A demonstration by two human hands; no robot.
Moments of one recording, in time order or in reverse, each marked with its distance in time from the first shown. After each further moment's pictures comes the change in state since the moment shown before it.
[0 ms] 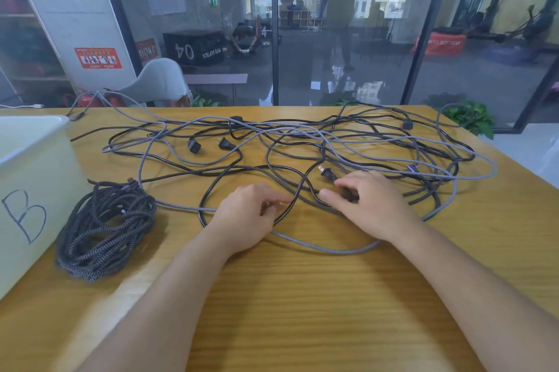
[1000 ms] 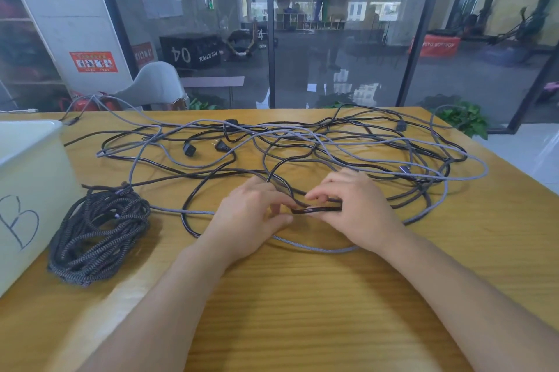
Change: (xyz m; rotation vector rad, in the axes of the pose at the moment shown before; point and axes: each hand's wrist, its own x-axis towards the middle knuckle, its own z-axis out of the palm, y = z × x) left_hand 0.001 0.004 0.007 0.142 0.145 0.239; right_hand -0.006 -0.009 0.005 0.144 0.213 -0.361
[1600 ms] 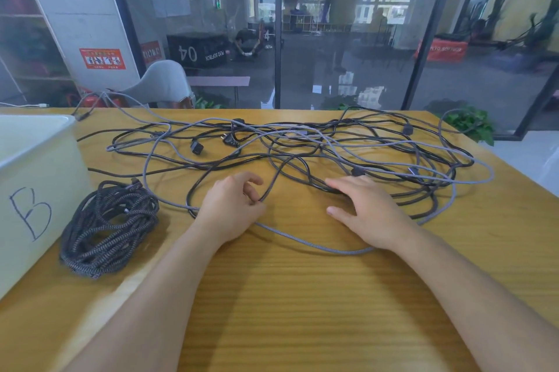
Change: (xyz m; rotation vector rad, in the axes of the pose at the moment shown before) left_hand -0.002 -0.014 -0.021 -0.202 0.004 -0.523; right_hand 0.000 0.017 -0.006 -0.053 -0.239 0.222
